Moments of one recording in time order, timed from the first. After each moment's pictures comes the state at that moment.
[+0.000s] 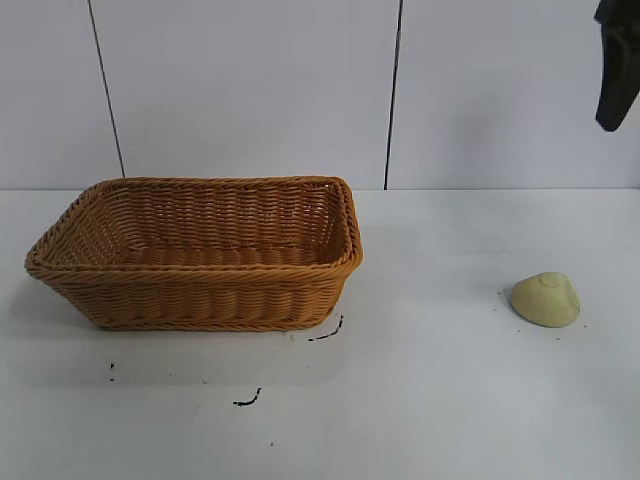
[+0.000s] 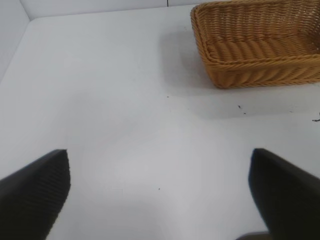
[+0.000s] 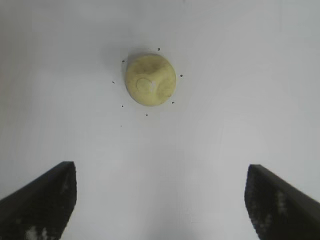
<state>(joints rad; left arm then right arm) 0.00 -0.01 -0.50 0.00 1.07 0.08 0.01 1.74 -1.49 0.02 1.15 -0.01</state>
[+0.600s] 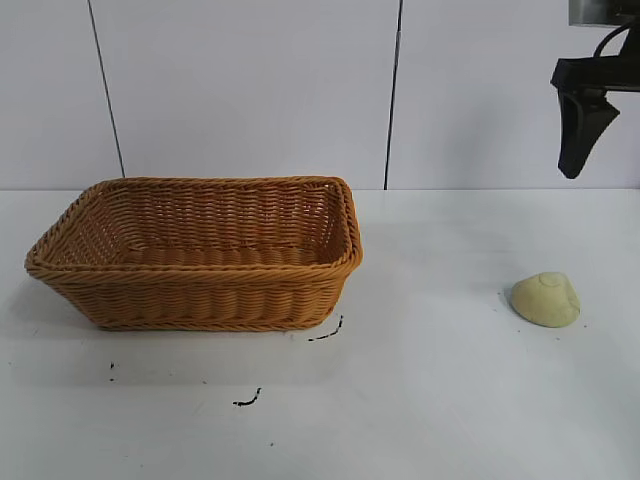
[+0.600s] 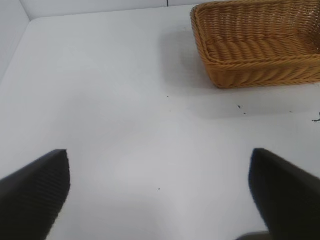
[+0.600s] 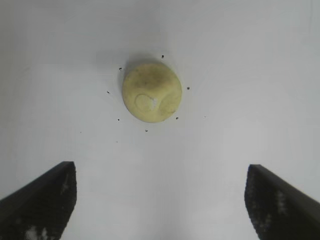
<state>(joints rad) 0.00 -0.01 -0.50 0.00 1.07 0.08 0.05 1.84 -1.50 0.03 1.10 -0.06</state>
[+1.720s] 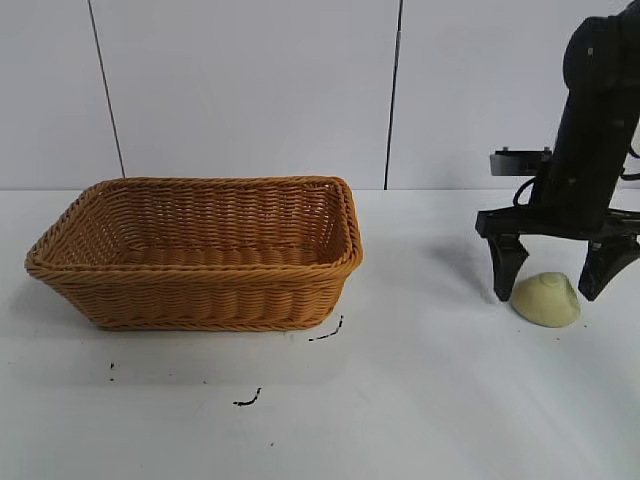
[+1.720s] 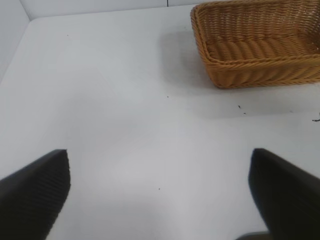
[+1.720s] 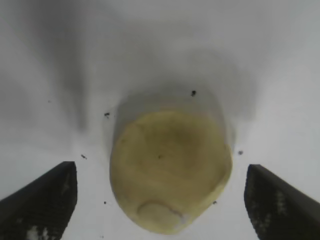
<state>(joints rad) 0.00 -0.01 -0.50 0.00 1.07 0.08 0.08 2.21 -1.50 0.01 0.88 0.00</state>
